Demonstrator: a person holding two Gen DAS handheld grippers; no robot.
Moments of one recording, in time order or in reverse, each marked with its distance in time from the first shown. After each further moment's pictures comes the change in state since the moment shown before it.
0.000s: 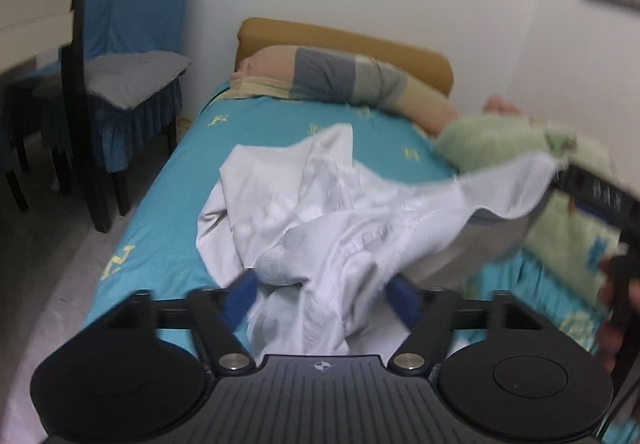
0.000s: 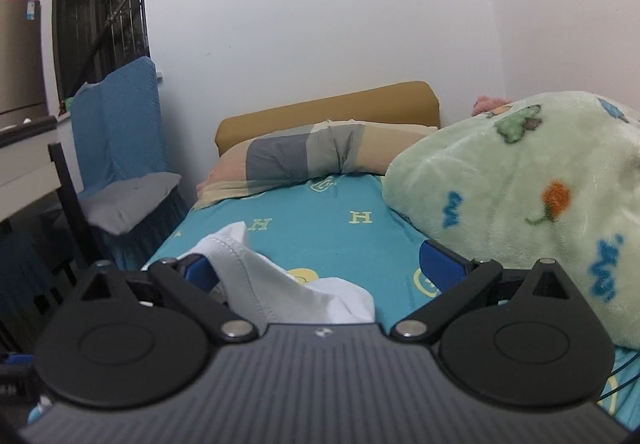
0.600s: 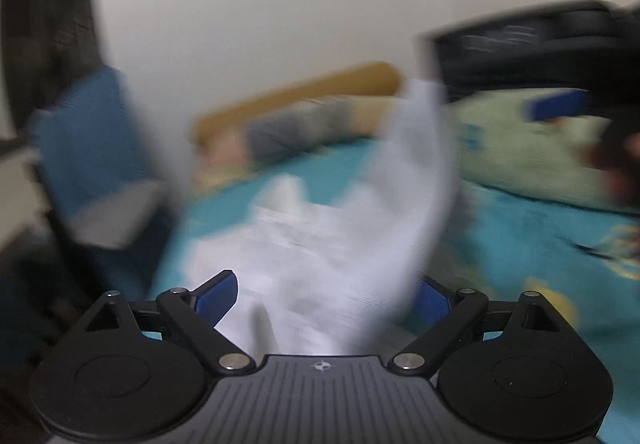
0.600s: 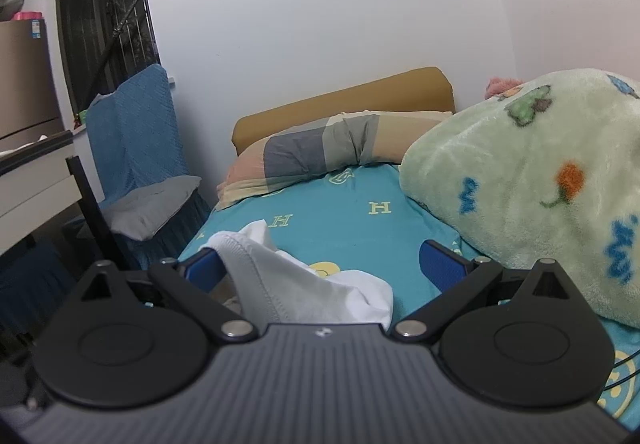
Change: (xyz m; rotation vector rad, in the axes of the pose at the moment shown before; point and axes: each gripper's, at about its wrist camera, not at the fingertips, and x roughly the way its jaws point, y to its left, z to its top) left arm 0.032 -0.085 -0.017 0.356 -0.271 0.220; right arm -0.006 -0.007 0.005 0.057 0.017 0.061
